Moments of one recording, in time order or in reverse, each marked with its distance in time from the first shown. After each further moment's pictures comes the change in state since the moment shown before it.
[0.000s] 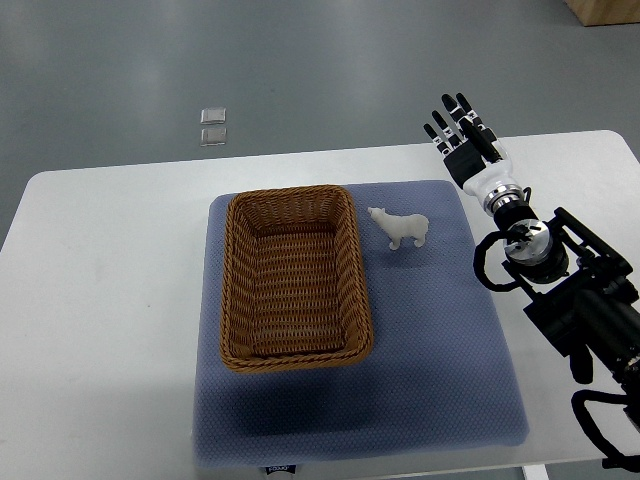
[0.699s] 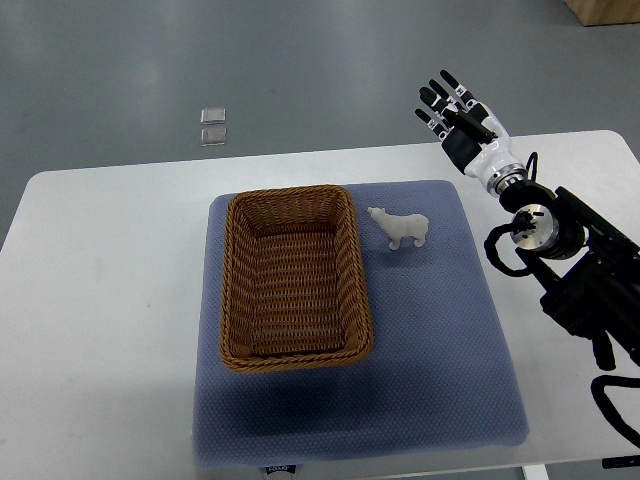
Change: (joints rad) left arm -0.001 0.000 -0.002 0.001 0.000 0.000 0.001; right arm 0.069 -0.104 -0.122 0.052 -0.282 0.018 -0.023
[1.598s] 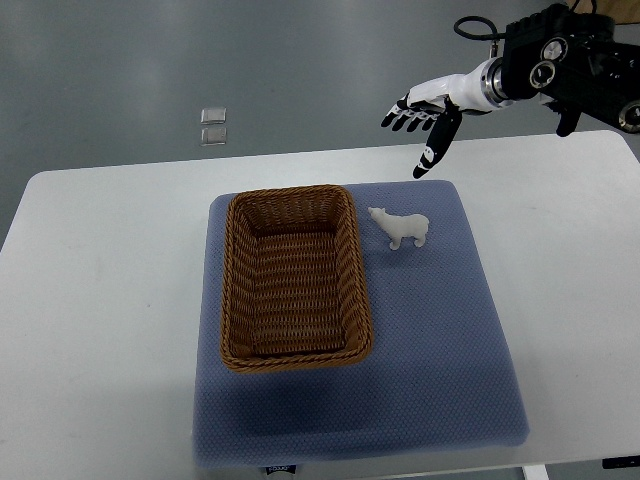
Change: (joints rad) left arm -0.012 0.000 -0.001 -0.006 0.000 -0.002 0.000; right arm 0.681 -0.245 -0.961 0.100 -0.539 0.349 -0.394
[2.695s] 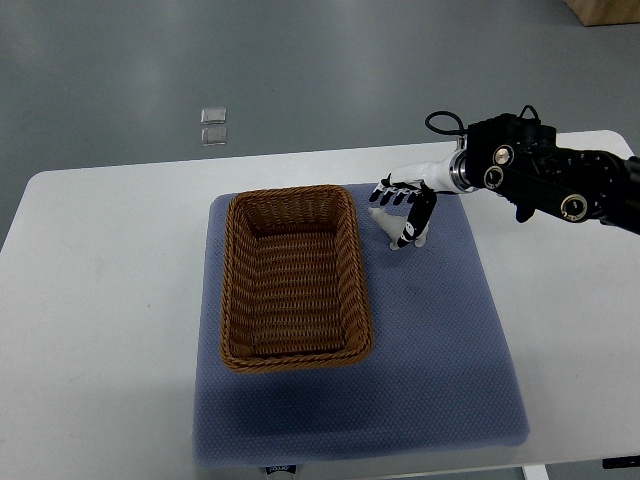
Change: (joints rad) left arm 0.000 0.000 0.001 0.009 -0.001 0.000 0.000; right arm -0.204 0.096 -0.004 -0.006 -0.102 -0.138 0.009
